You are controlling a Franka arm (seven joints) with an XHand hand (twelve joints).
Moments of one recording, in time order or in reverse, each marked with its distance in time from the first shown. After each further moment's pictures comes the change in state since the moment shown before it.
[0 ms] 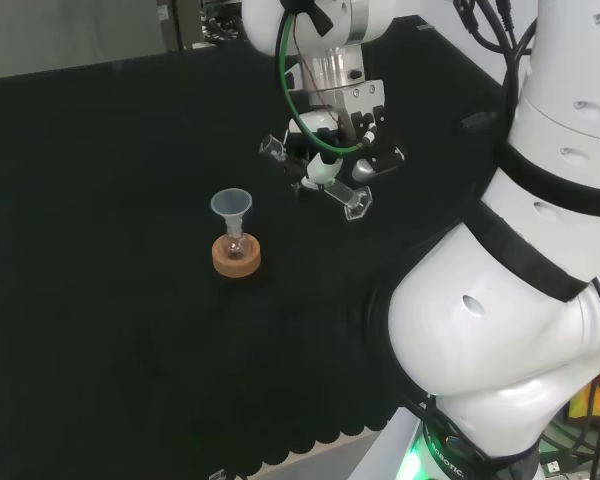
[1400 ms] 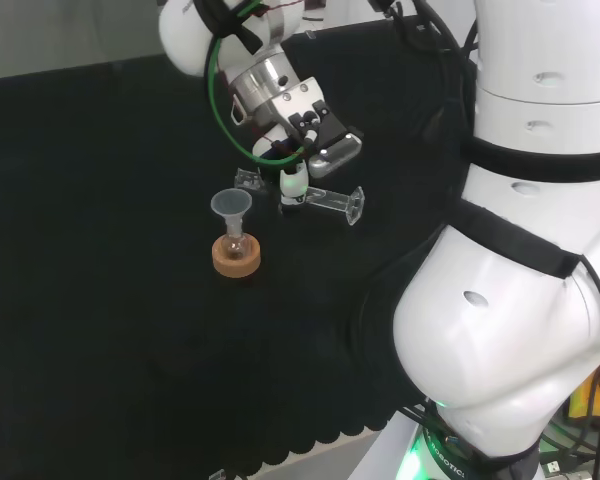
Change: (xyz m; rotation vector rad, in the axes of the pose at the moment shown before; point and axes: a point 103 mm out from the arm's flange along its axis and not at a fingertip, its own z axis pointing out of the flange) arm 0.045 0.018 -0.005 0.338 -0.216 0.114
